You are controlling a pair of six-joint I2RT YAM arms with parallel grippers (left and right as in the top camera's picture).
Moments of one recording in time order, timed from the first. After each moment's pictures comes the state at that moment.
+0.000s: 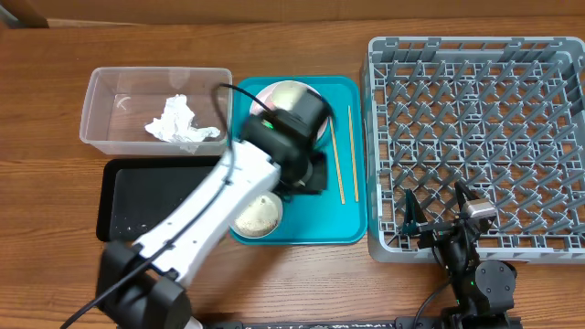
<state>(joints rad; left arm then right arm) -0.67 1.71 1.47 -1.11 0.14 -0.68 0.12 0.01 0.02 -0.03 -0.09 0.15</state>
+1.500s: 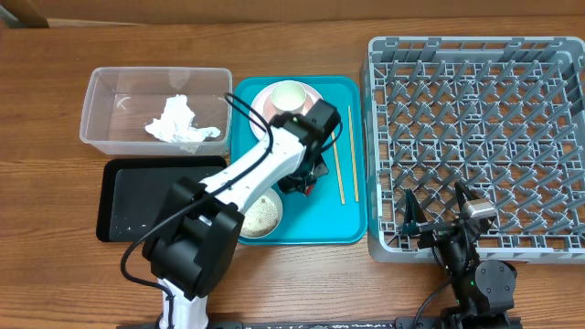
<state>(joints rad) -0.61 1.99 1.49 -1.00 -0.01 -1.03 0.12 0.01 0.02 -0.03 -0.09 0.15</state>
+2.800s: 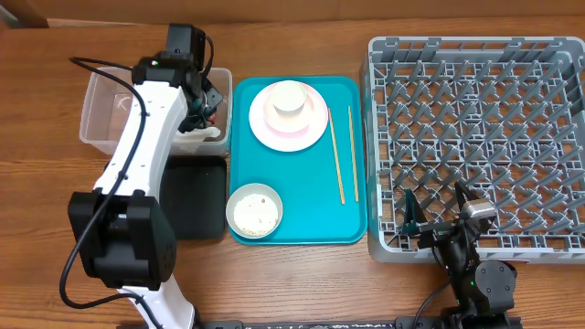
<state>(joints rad) -0.09 1.91 1.66 -1.00 -0.14 -0.81 0.12 0.01 0.02 -0.03 -0.09 0.15</state>
